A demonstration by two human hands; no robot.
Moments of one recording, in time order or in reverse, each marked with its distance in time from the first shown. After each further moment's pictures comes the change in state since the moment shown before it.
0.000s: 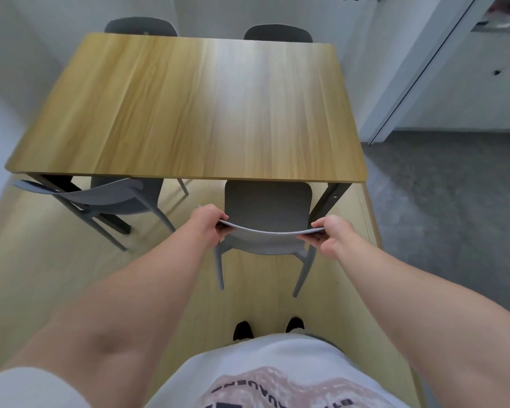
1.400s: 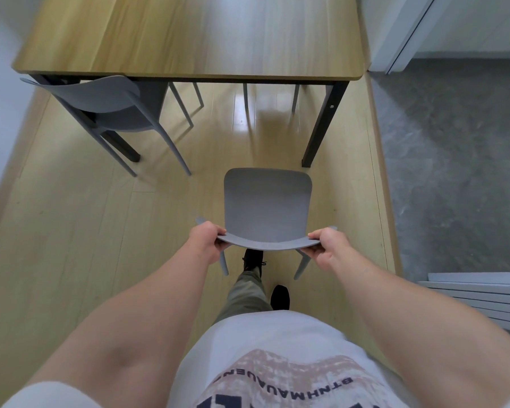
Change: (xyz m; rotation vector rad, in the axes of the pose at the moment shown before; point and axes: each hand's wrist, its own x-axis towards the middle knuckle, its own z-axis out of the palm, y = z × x) left_hand -0.125 -0.308 -0.054 -0.103 0.185 -0.139; right_hand -0.027 0.245 -0.203 -0.042 0.004 0.146
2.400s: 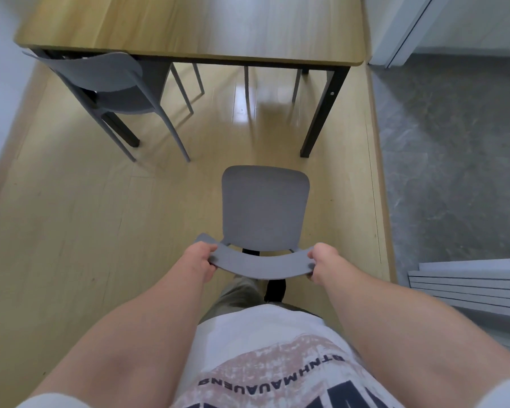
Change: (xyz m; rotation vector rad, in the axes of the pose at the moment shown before) left_hand -0.031 -0.081 -0.049 -0.045 0.125 -0.163; right_hand -0.044 0.078 -0.028 -0.239 0.239 0.091
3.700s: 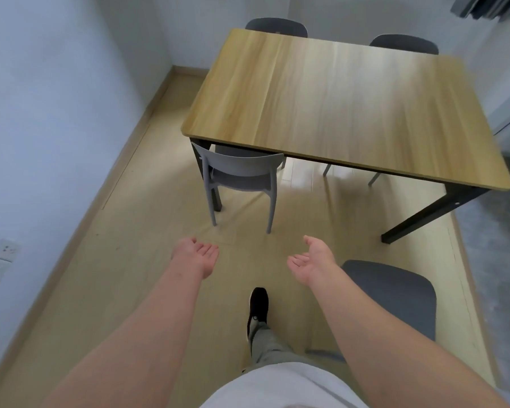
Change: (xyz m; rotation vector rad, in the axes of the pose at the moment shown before) left_hand 0.080 0.438 -0.313 -0.596 -0.216 0.056; right_hand -0.223 -0.094 0.501 0.379 -0.366 -0.079
